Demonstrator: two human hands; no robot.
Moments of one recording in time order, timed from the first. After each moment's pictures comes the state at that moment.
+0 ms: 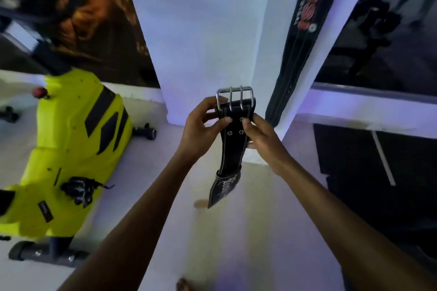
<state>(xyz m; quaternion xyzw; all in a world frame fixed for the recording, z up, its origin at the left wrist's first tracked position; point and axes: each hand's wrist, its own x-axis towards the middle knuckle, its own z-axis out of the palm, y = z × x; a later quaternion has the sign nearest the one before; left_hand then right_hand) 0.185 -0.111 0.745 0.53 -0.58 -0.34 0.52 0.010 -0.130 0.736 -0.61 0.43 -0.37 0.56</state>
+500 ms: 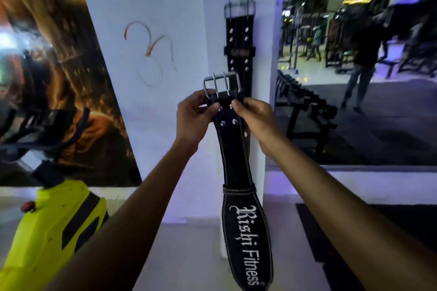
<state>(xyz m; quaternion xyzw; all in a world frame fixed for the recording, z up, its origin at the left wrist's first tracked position) 0.041 -0.144 1.006 0.39 -0.57 -0.29 0.66 -0.116 -0.164 0.997 -0.62 0.35 -0.59 0.39</state>
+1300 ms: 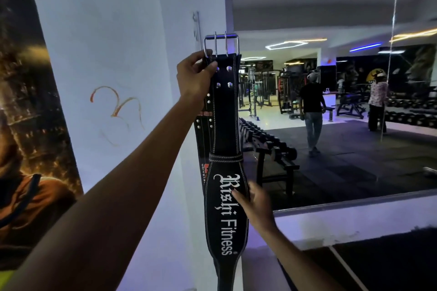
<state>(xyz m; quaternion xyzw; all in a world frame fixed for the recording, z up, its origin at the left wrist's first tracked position) -0.040 -0.196 1.206 0.24 -0.59 -0.30 0.72 -0.181 -0.180 0.901 -0.58 0.46 -0.62 0.25</state>
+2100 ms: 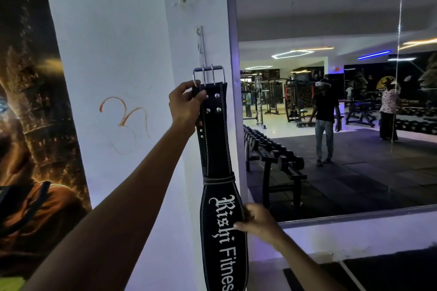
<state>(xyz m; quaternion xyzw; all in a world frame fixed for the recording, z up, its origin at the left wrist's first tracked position) -0.021 -0.201 1.178 0.29 -0.56 -0.28 0.72 -0.205 -0.179 0.900 -0.66 0.52 -0.43 0.35</state>
